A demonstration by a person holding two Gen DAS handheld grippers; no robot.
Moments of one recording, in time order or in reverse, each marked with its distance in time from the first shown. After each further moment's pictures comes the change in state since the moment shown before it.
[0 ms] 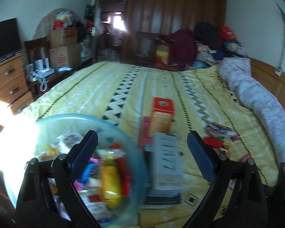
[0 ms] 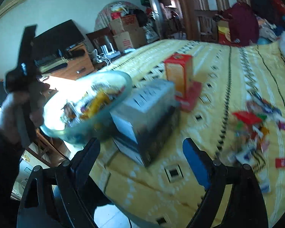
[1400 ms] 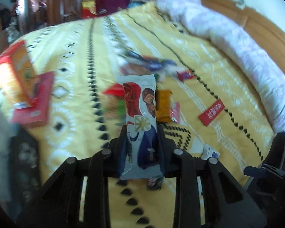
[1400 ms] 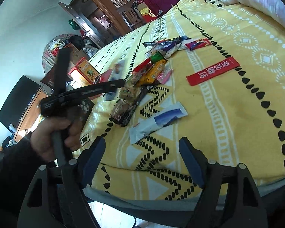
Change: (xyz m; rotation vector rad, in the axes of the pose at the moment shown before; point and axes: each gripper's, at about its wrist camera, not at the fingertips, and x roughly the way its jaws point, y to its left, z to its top) left arm 0.176 -0.186 -0.089 0.192 0.347 -0.274; right arm -0.080 -0.207 -0.109 0.476 -0.113 -0.057
